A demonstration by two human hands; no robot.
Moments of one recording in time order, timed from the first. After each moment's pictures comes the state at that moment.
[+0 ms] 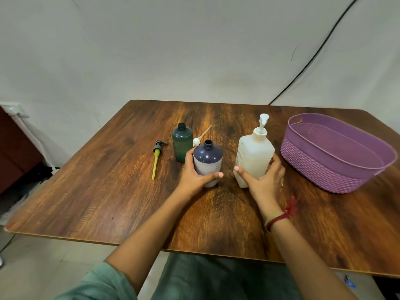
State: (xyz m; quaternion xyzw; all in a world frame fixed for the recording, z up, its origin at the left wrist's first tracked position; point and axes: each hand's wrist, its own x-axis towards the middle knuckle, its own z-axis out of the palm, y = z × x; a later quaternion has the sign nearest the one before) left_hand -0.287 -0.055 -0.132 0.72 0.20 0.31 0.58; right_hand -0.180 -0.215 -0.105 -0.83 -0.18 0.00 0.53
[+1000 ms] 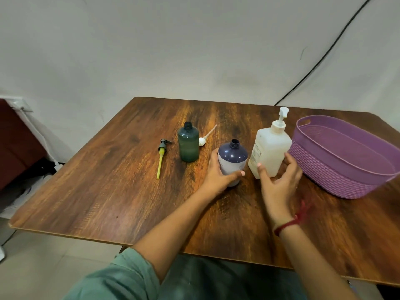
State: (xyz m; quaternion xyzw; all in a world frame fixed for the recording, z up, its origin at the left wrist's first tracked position) left_hand -0.258 -0.083 -0.122 0.73 0.20 0.26 0.60; right_hand -0.181 -0.216 -0.105 -0.78 -0.18 -0.11 0.59
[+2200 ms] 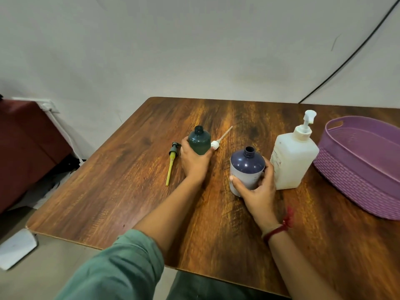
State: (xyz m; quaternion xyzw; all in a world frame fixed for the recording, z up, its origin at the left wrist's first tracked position) left_hand -0.250 0.006 -0.119 0.66 0.46 0.42 0.43; right_hand -0.189 -0.157 -0.133 -0.68 -0.32 0.03 0.66
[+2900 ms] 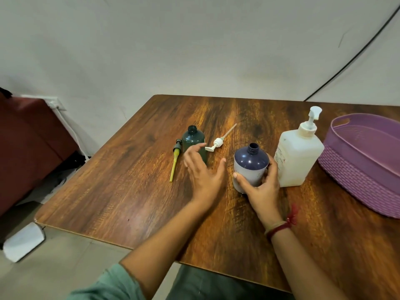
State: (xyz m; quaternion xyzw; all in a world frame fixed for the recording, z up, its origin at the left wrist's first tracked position) left_hand -0.280 -0.057 -0.123 0.73 0.33 0.53 0.29; right_hand -0.188 -0.158 -0.135 -0.68 -0.33 0.05 0.66
